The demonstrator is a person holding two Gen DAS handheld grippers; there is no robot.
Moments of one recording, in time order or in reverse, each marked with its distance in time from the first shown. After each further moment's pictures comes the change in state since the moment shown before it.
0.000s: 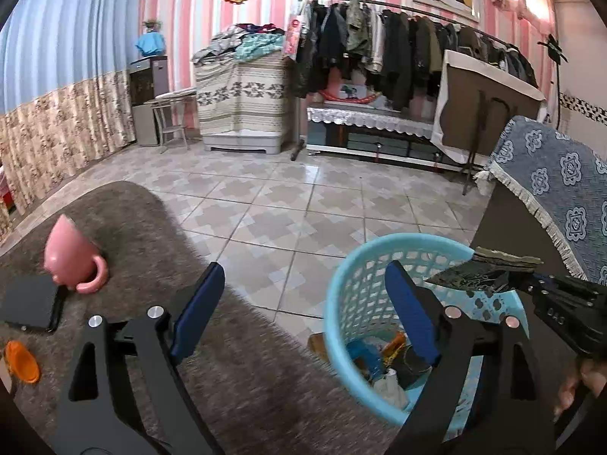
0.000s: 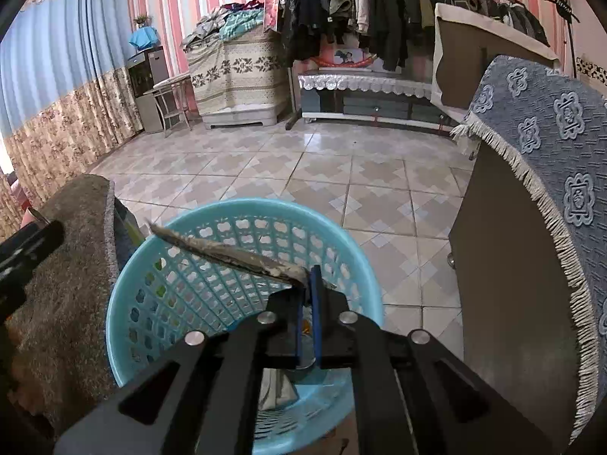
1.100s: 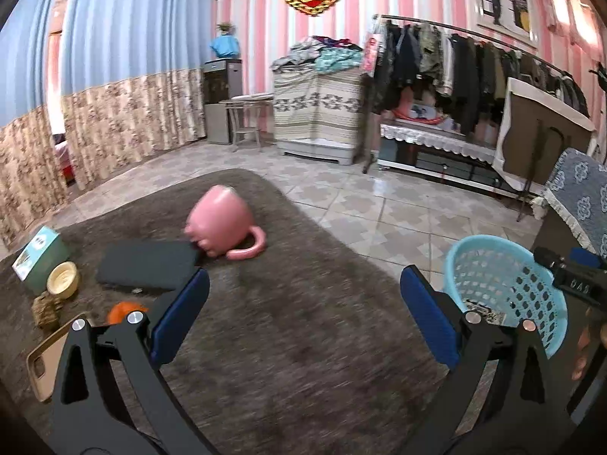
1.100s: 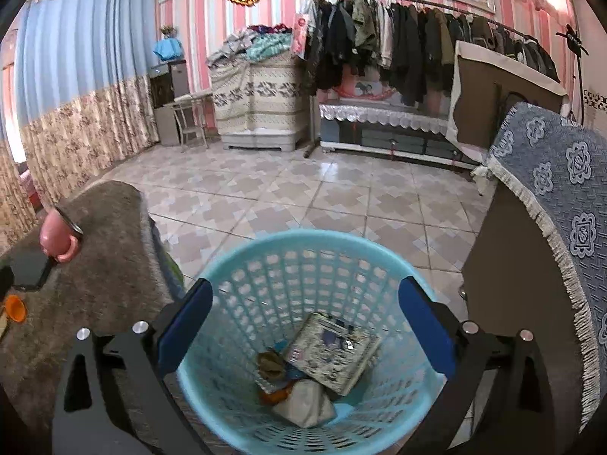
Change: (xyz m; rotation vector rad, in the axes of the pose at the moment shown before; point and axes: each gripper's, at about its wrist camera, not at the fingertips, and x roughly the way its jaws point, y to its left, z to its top) left arm -0.092 0.117 -0.033 -0.117 -0.049 0.233; right arm -0.045 0.085 0.006 -0.079 -0.154 0.032
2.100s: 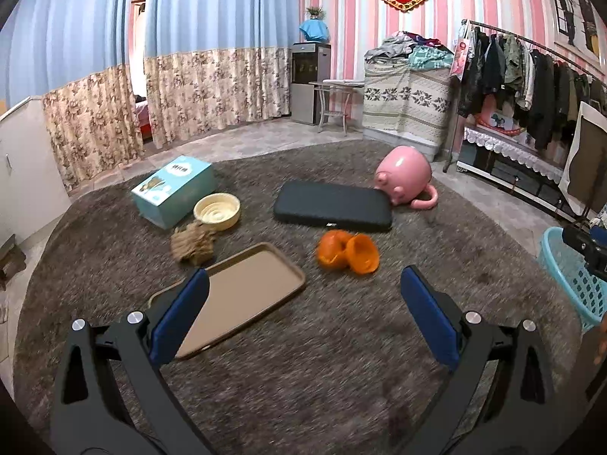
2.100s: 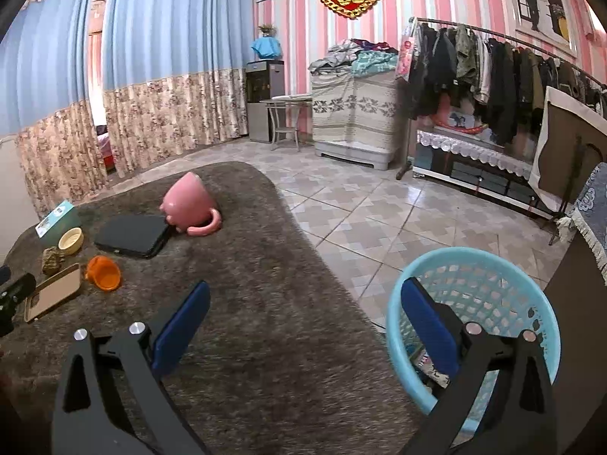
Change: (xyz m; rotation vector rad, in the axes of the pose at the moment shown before) left arm -0.065 0.163 -0.056 -0.146 0.052 0.244; right arm -0.042 0.147 -0.033 -0.199 -0.035 0.266
